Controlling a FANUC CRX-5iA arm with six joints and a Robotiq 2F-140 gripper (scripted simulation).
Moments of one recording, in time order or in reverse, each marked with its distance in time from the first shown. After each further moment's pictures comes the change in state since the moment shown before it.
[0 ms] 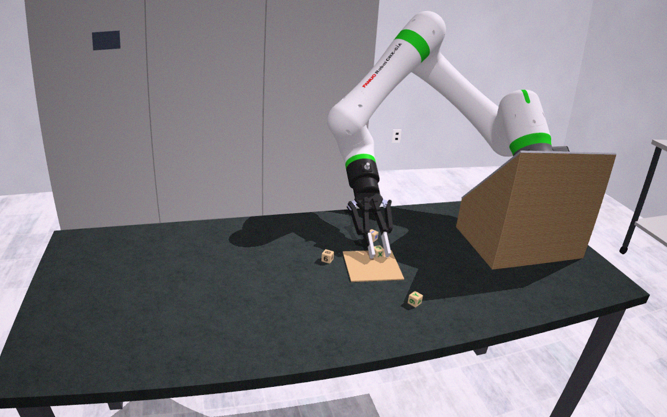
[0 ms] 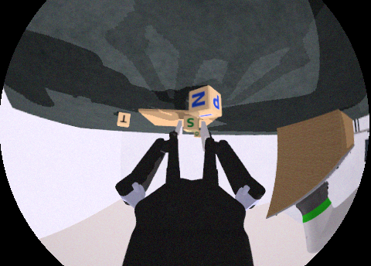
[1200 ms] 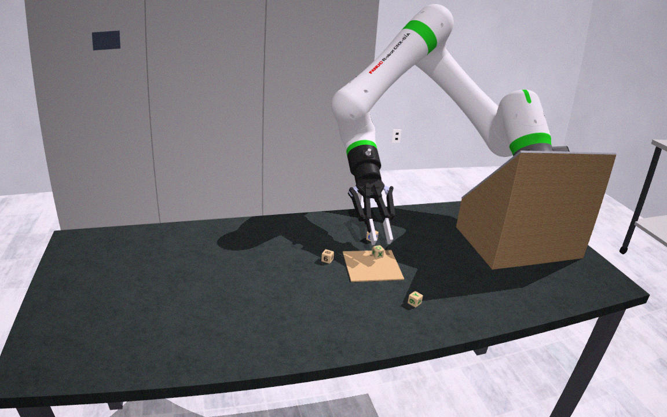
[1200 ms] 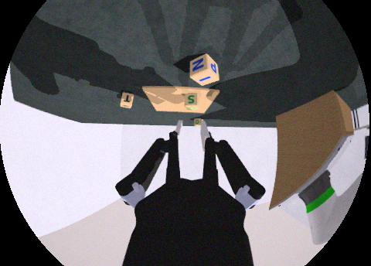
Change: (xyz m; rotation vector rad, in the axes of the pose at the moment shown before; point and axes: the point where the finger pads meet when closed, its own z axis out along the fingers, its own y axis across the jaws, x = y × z) arm -0.037 0.000 -0.023 0.000 0.000 0.000
